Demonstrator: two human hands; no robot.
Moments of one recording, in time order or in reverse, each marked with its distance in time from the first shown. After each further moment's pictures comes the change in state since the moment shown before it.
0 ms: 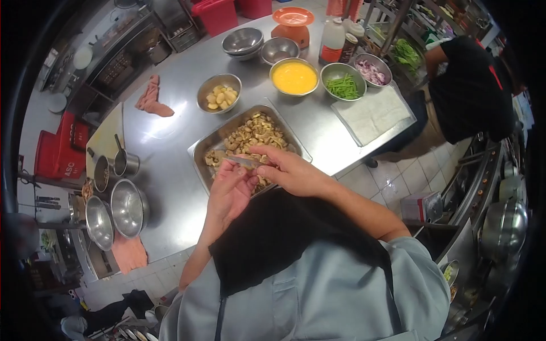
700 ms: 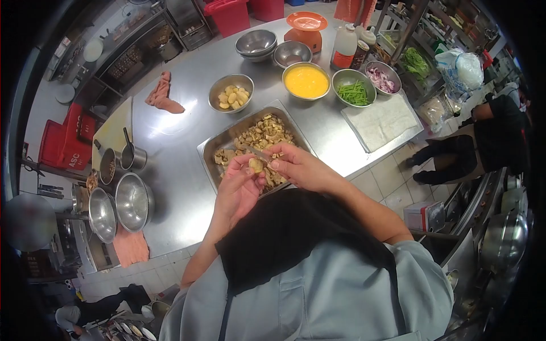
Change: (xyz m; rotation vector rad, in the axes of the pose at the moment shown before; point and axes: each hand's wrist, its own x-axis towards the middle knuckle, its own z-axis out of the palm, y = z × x) left_hand -0.003 0.005 0.005 -0.021 0.015 0.013; right_hand 0.008 0.000 -0.007 0.167 -0.025 0.233
